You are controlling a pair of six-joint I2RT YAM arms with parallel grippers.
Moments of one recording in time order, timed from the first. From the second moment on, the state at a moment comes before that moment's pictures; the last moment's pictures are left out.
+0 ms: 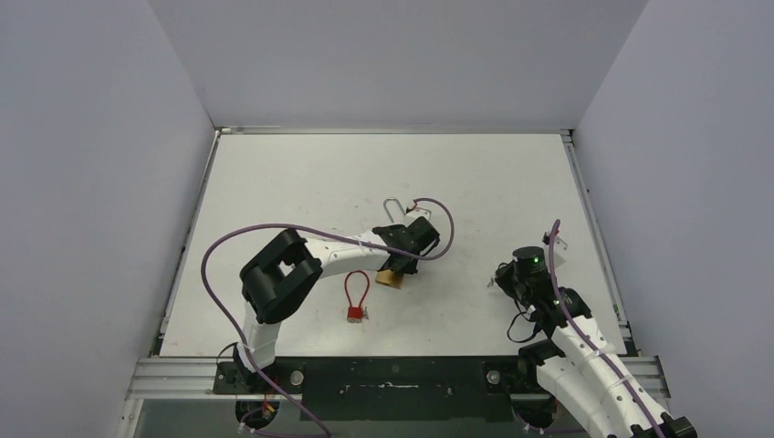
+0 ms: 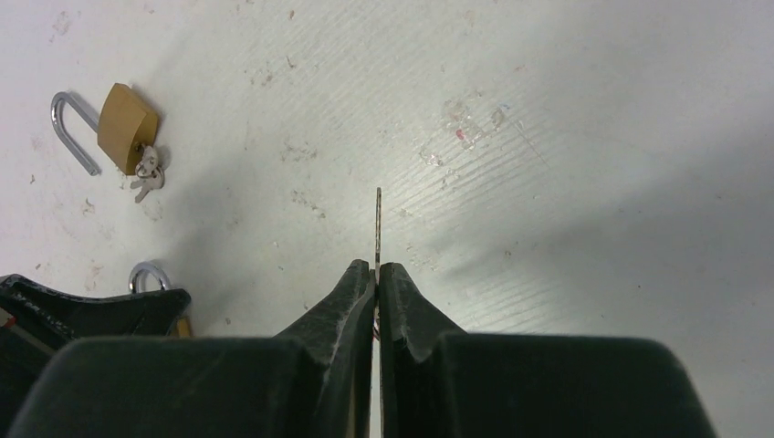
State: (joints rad) left arm -0.99 1.99 1.33 -0.42 -0.36 -0.59; right arm 0.31 0.67 0.45 -0.57 0.28 0.91
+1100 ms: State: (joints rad) left arm -0.91 1.96 1.31 -0.41 -0.20 -0.49; right arm 0.31 0.67 0.44 -0.52 0.24 0.93
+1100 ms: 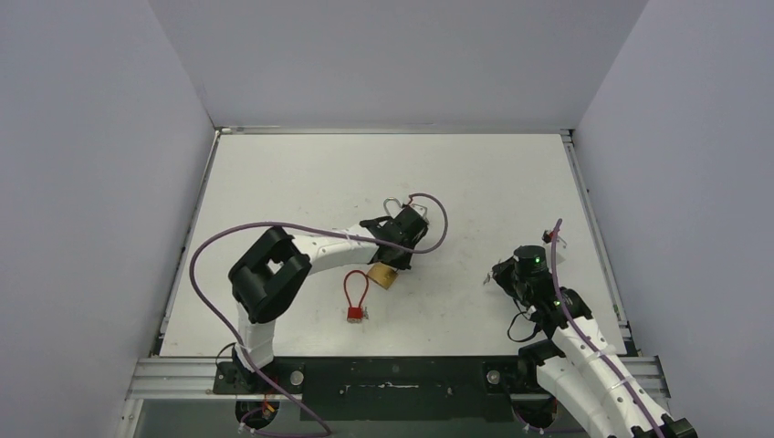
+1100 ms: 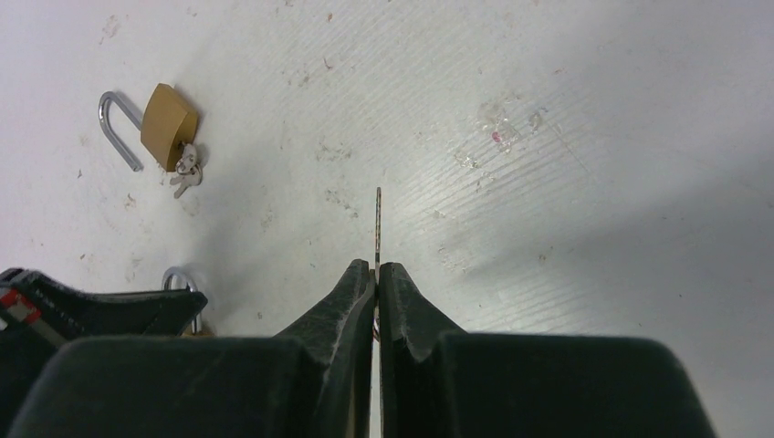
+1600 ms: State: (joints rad) left arm -0.99 1.61 1.04 -0.18 -0.22 -0.43; right arm 0.31 0.69 0.44 -0.52 0.24 0.93
